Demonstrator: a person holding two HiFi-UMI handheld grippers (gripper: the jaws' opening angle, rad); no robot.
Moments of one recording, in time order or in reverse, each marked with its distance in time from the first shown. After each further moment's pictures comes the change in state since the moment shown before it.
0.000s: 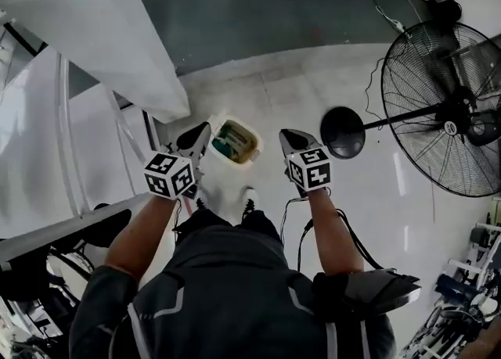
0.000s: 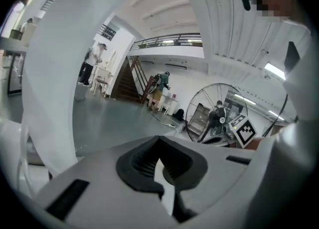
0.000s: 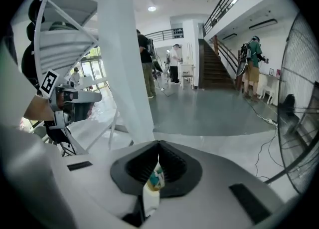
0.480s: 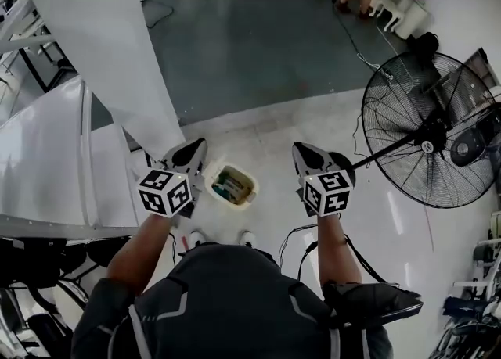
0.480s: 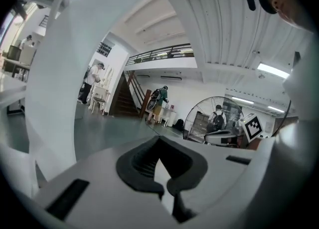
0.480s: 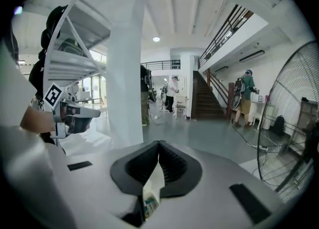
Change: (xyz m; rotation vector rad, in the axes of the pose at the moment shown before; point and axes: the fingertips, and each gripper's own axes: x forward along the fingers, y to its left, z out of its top) left arm -0.063 -0.047 0.111 0.088 -0.125 0.010; right arm -0.131 0.011 0.124 -0.064 -0.321 -0.103
